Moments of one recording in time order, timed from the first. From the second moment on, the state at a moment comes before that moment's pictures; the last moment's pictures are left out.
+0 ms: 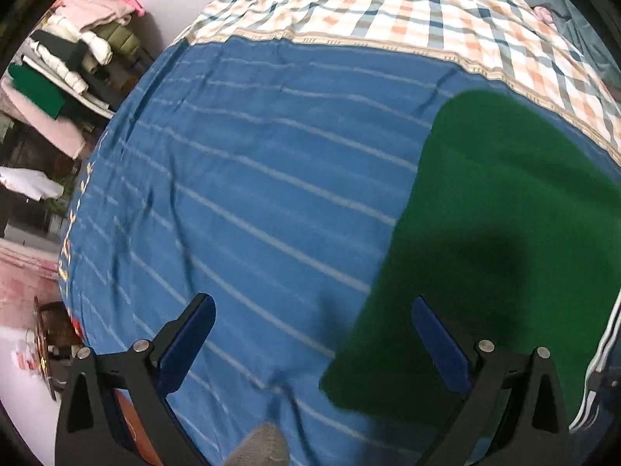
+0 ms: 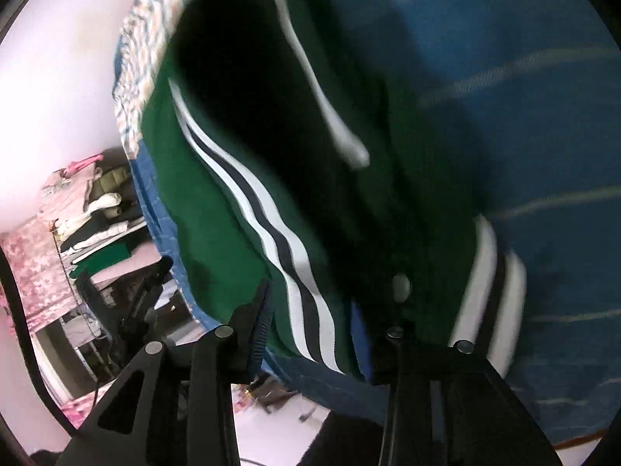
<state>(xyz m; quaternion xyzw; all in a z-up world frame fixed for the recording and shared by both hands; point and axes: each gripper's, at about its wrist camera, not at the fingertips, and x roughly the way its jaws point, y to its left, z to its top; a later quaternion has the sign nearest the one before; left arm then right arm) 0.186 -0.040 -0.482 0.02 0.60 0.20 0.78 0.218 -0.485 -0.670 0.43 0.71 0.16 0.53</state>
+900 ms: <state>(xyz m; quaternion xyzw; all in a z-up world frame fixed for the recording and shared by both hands) 0.323 0.021 -0.508 0.01 0.59 0.25 0.77 0.487 -0.237 -0.587 0.02 0.69 0.32 0.65</state>
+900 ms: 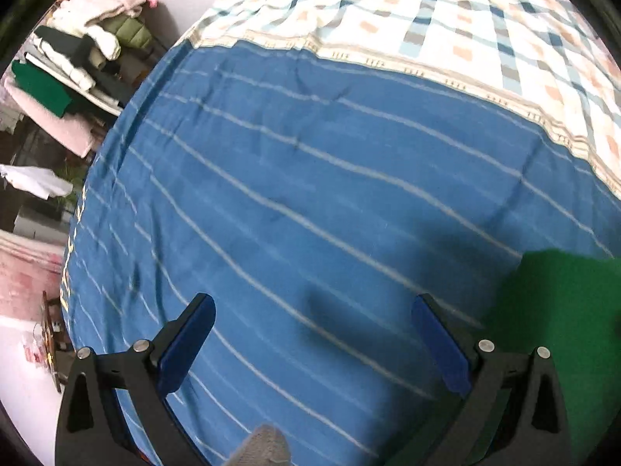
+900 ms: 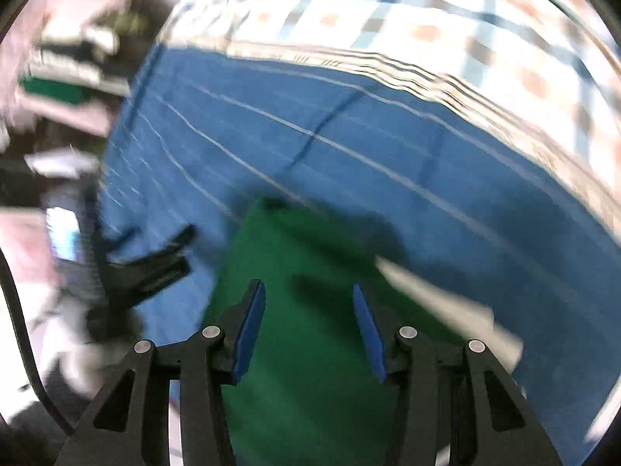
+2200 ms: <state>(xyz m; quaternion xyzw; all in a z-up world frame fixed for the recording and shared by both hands) 0.265 -0.080 -0.479 0.09 0.59 0.16 0.78 0.363 -0.461 -0.610 0.34 0.61 0.07 0.71</state>
